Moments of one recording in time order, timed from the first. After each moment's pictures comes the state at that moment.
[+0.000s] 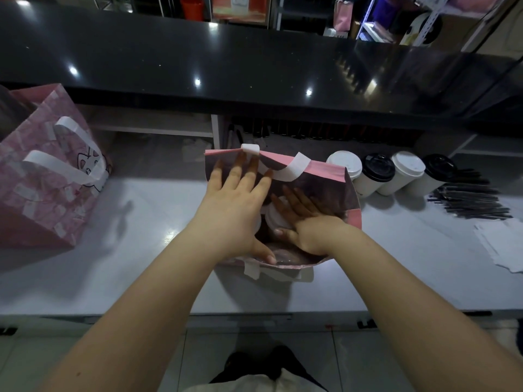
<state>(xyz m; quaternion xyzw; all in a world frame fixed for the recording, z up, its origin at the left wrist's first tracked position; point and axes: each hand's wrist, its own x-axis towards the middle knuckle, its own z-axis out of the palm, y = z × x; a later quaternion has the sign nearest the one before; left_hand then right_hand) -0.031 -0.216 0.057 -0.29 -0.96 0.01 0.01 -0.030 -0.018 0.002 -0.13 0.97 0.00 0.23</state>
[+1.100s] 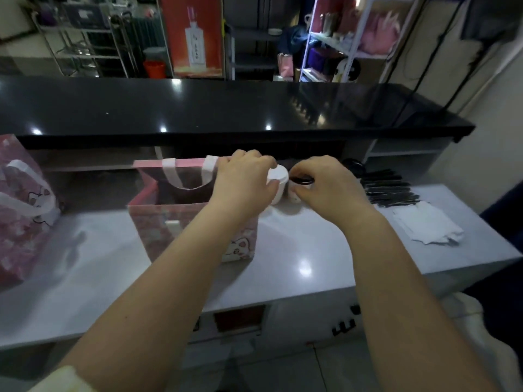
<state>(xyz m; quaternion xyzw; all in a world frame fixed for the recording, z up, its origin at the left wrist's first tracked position) 0.020 -0.076 0.125 -0.28 -0.94 -0.15 0.14 0.079 0.085 0.129 -0.02 0.97 -0.16 -0.17</state>
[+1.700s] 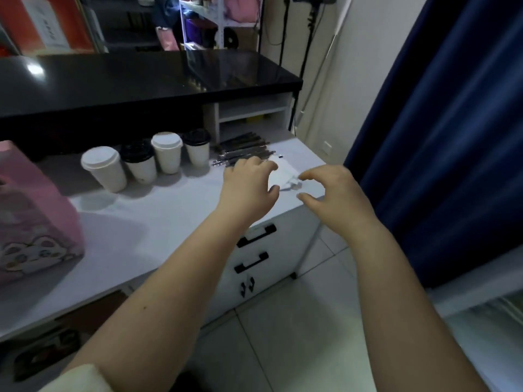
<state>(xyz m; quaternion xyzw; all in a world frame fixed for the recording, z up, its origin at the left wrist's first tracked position) 0.207 0.244 0.076 -0.42 -0.88 -0.22 0.06 0.342 0.364 0.097 0.20 0.95 -0.17 -0.20</state>
